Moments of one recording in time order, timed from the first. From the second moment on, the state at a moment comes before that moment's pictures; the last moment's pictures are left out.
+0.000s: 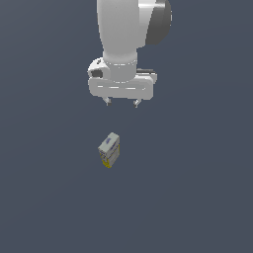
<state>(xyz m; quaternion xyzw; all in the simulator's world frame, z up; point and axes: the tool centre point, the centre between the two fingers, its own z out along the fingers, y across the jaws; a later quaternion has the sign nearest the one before) -0.045 -0.015 0.299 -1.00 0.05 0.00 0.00</state>
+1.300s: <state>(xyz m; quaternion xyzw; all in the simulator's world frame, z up) 0.032 -0.072 0.202 -0.97 0.25 0.00 0.00</state>
